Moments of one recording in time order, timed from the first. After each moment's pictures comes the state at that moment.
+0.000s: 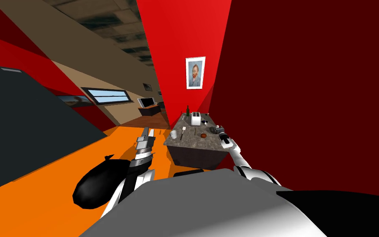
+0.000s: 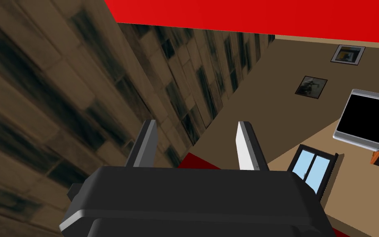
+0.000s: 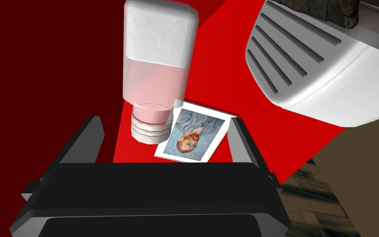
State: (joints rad) left arm 0.55 0.03 -0.02 -2.27 -0.11 -0.45 0.07; right arm -0.24 -0.37 -0.34 -1.01 0.44 -0.30 1.17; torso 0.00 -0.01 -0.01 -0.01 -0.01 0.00
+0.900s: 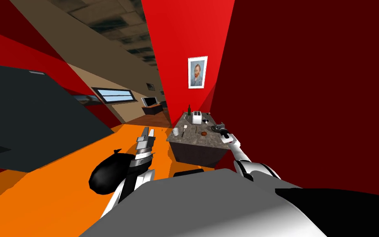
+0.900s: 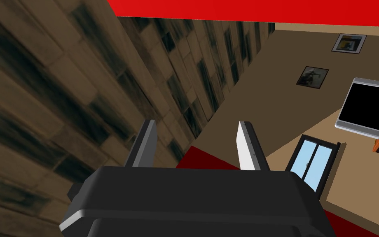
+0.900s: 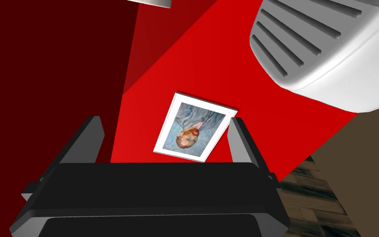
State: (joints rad) left arm 0.55 0.03 -0.02 -2.27 -0.11 -0.45 0.07; right arm -0.32 -0.44 -0.30 -1.02 0.43 -0.19 1.12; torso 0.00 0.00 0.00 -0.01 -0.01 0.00
